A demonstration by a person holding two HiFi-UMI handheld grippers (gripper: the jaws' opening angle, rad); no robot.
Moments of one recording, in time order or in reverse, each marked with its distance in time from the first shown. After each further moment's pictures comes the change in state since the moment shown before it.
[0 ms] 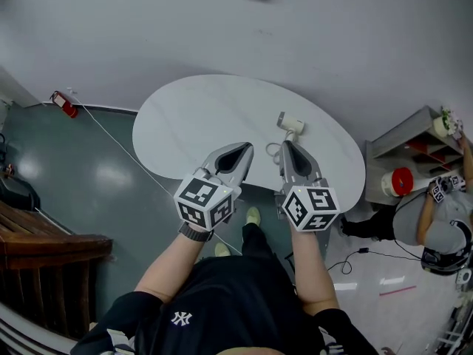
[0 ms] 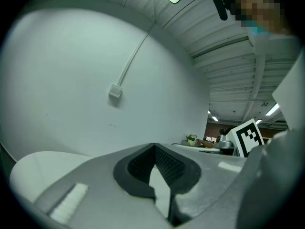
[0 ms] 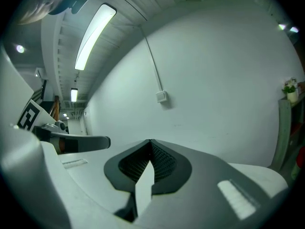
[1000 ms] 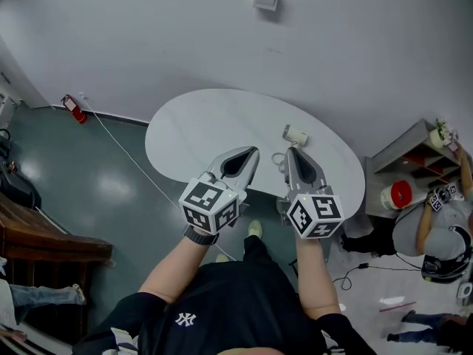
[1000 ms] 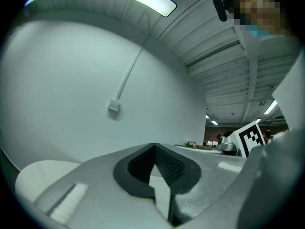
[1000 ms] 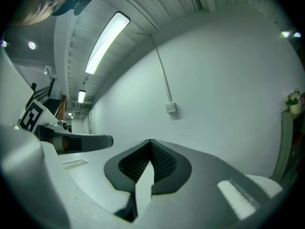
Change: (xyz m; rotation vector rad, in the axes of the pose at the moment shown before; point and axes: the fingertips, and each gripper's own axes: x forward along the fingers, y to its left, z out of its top) left arm -0.052 -0.029 0.033 0.044 -0.102 0.002; right arm -0.042 0.047 0.031 -0.069 -0.083 0.042
